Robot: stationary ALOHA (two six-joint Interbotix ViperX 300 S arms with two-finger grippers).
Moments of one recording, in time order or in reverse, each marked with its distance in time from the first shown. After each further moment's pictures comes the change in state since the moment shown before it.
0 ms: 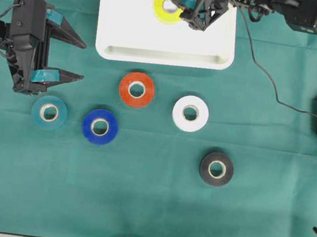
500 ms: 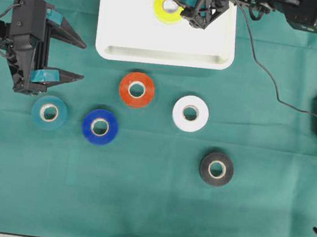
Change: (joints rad) left arm 0.000 -0.002 -0.002 0.000 0.000 0.000; right arm -0.025 0.003 0.000 0.000 -0.014 -0.002
